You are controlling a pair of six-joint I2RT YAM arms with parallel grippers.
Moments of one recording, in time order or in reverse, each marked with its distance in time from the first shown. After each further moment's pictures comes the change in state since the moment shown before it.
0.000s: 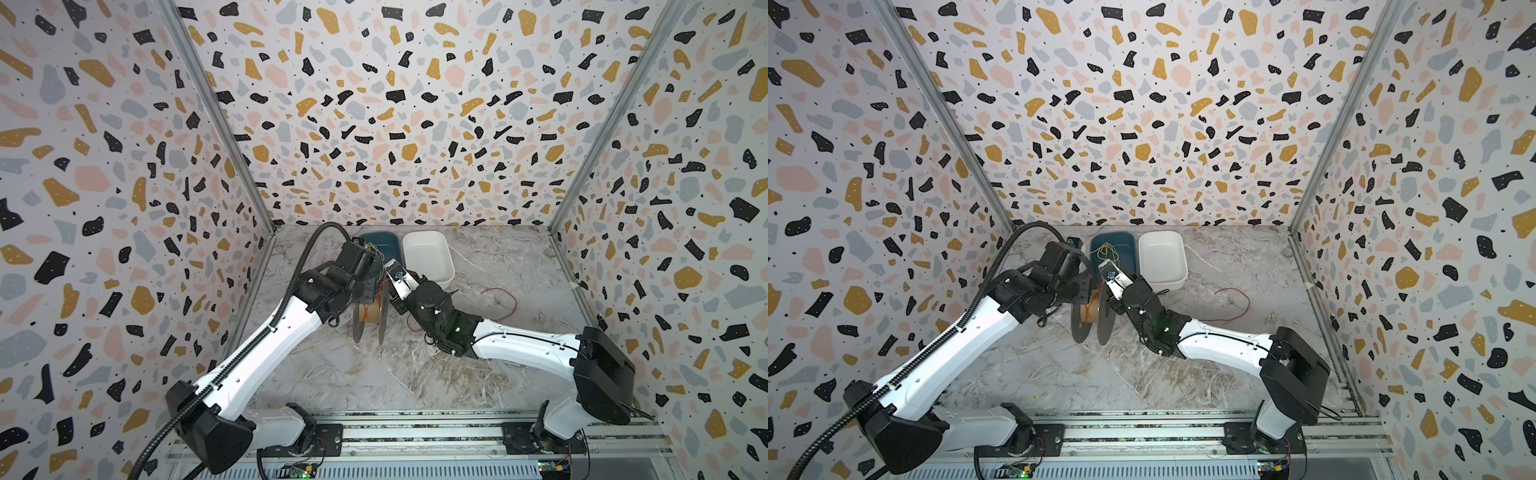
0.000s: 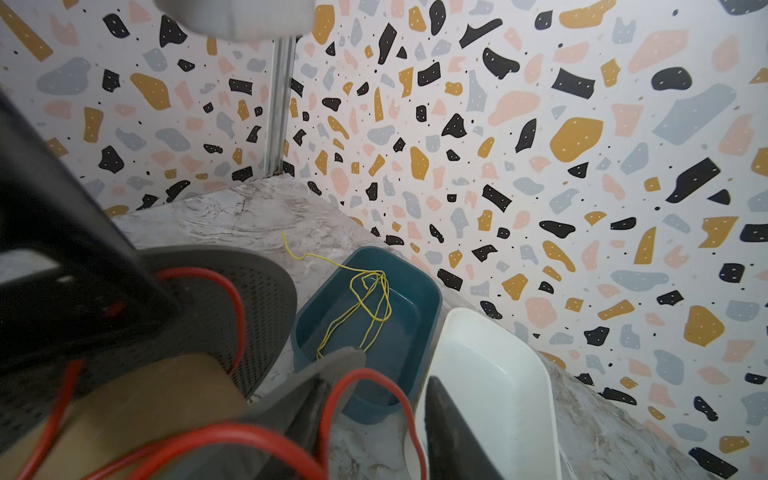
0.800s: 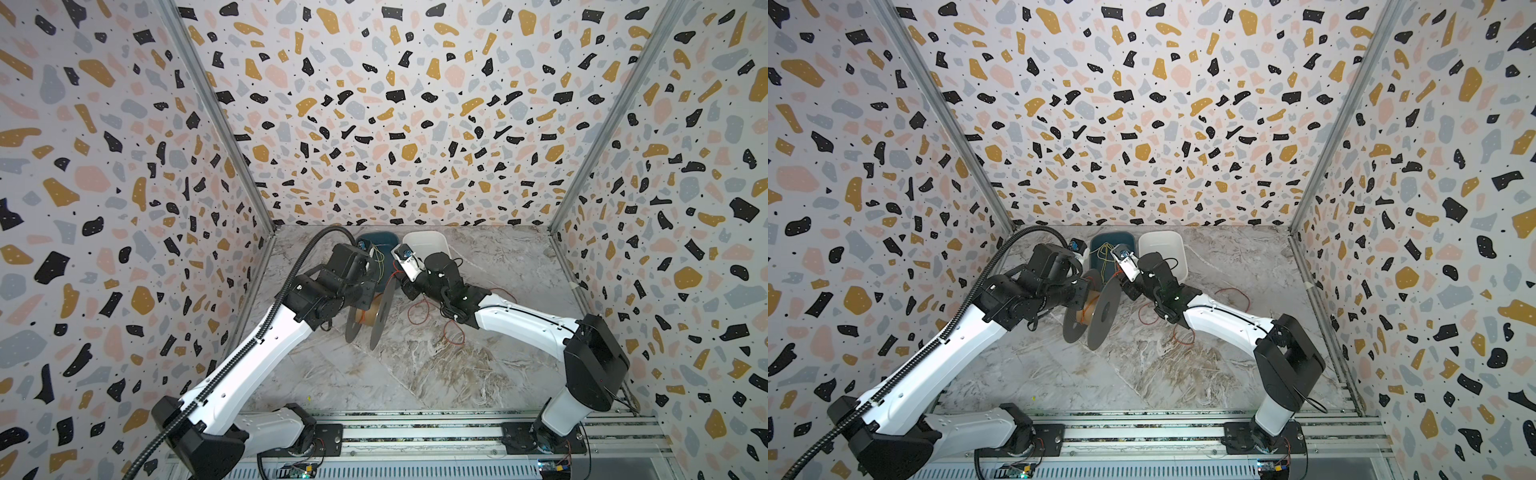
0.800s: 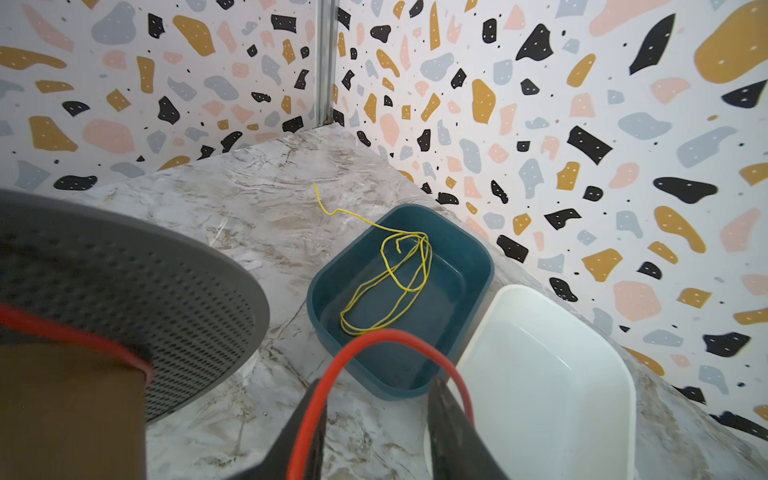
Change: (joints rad) left arm -0.006 -0.067 -0.001 -0.006 0.065 0.161; right arm -0.217 0.074 0.139 -0.239 -0.430 0.059
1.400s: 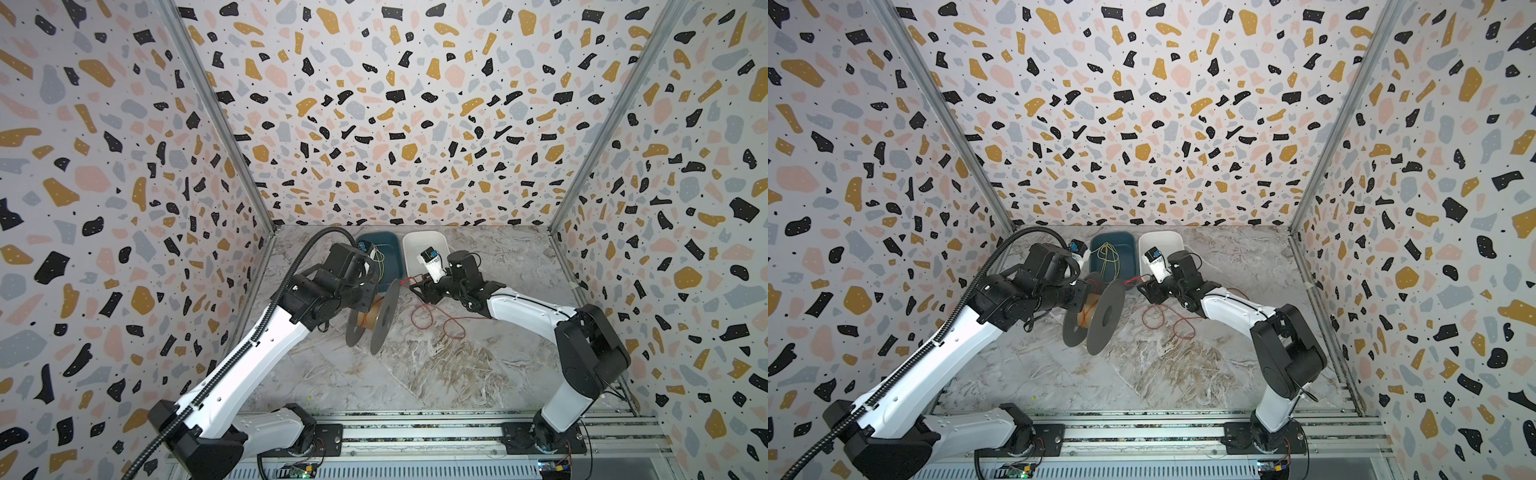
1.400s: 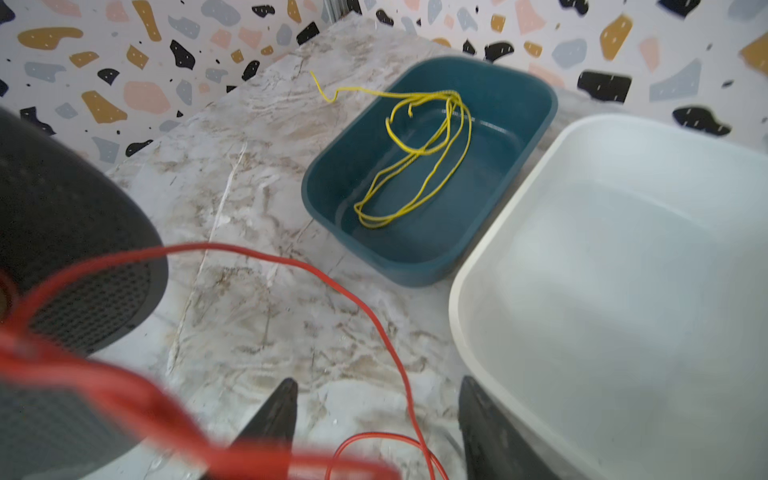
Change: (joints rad) left arm 0.016 -0.008 0.033 -0.043 0.073 -0.002; right arm -0.214 0.000 -0.167 -0.070 -0.404 0.150
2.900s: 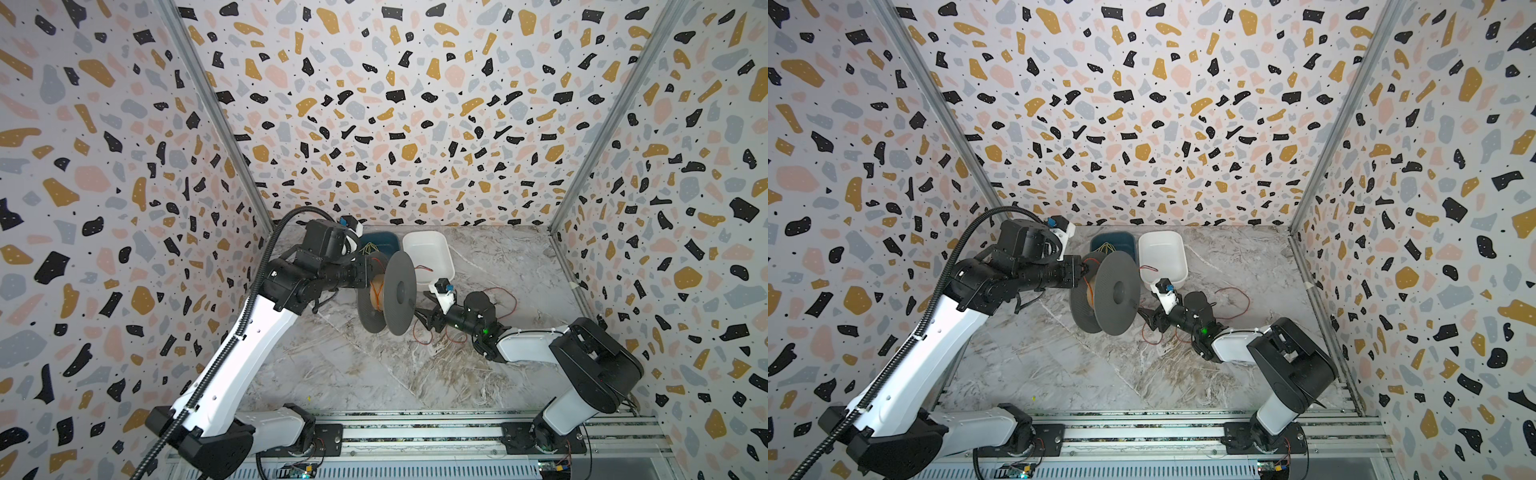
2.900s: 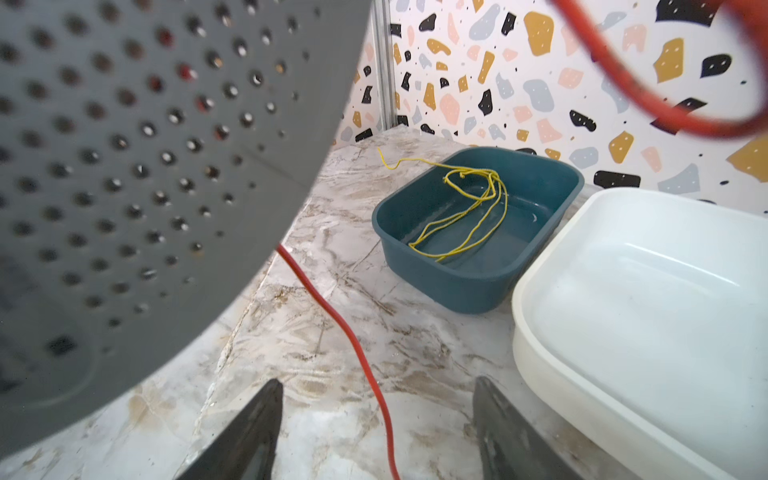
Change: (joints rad) left arm 0.112 0.045 0.186 -0.005 0.254 -0.223; right arm 0.071 -0.063 -0.479 0.818 0.021 0.056
